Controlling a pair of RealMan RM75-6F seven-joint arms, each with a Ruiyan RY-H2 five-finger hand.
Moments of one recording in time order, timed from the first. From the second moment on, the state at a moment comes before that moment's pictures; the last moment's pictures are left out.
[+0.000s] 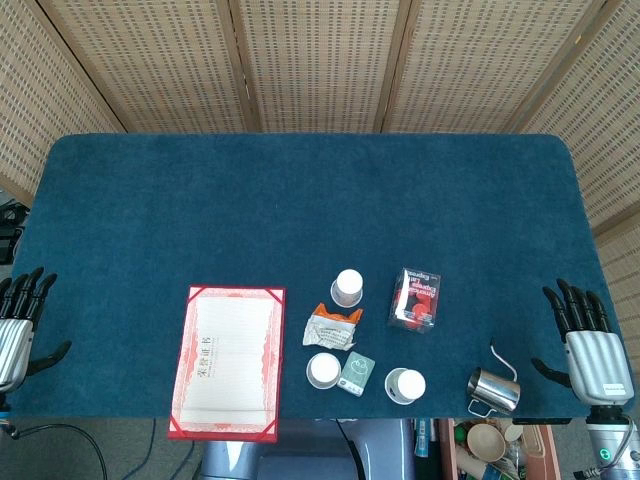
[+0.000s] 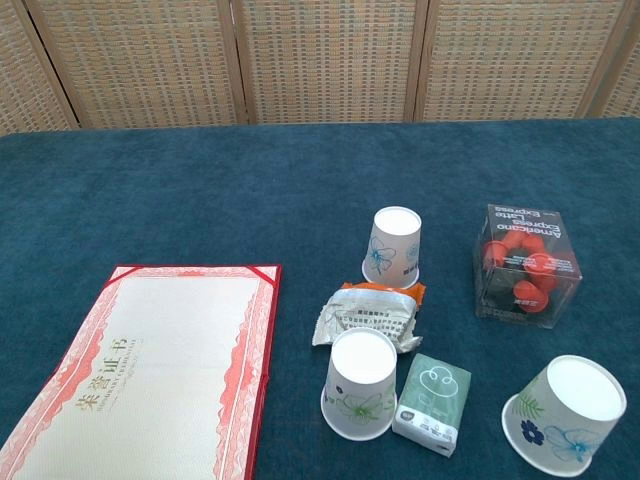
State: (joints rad) left arm -0.08 -1.14 -0.04 -1.61 1.50 1.50 0.14; right arm 0.07 -1.13 0.06 -1.65 -1.51 1.50 -0.11
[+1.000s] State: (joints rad) left arm -0.08 -1.13 -0.04 -1.61 1.50 1.51 0.11; right arm 0.10 -1.07 0.00 -1.86 -1.66 1.46 -0.04
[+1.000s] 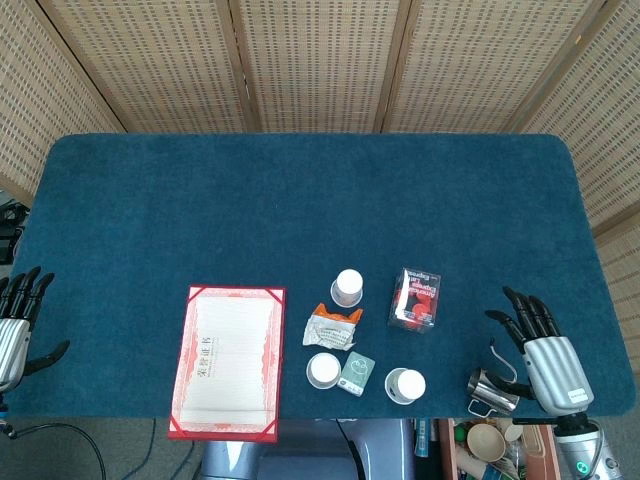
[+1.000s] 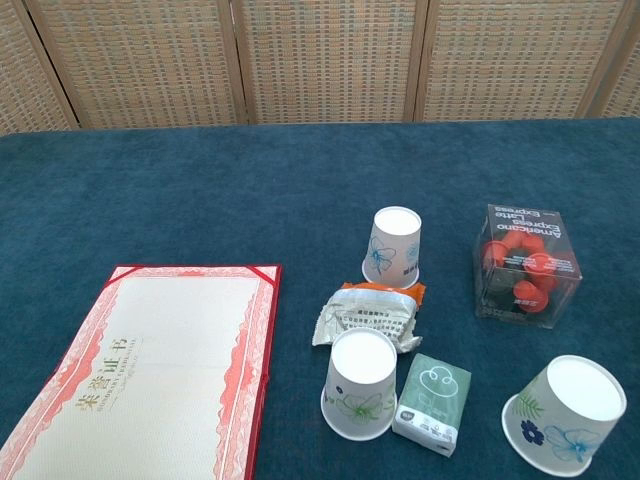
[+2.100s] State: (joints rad) left arm -0.08 -1.13 -0.04 -1.60 1.50 1.51 0.11; right arm 0.19 -1.28 -0.06 -1.94 -1.65 1.25 -0.21
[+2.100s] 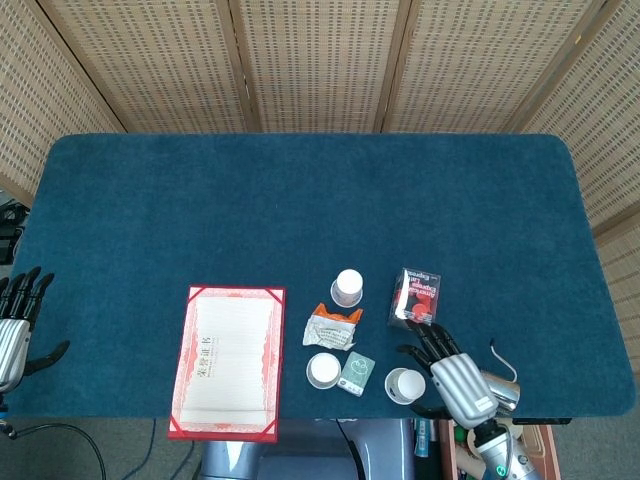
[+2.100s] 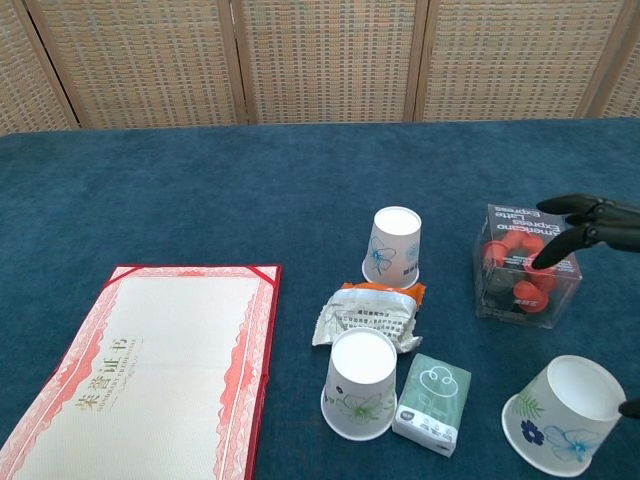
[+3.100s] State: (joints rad) left arm -0.08 -1.13 -0.04 -1.60 1.50 1.50 0.11; right arm 0.20 -1.34 -0.06 -1.85 -1.55 1.22 -0.22
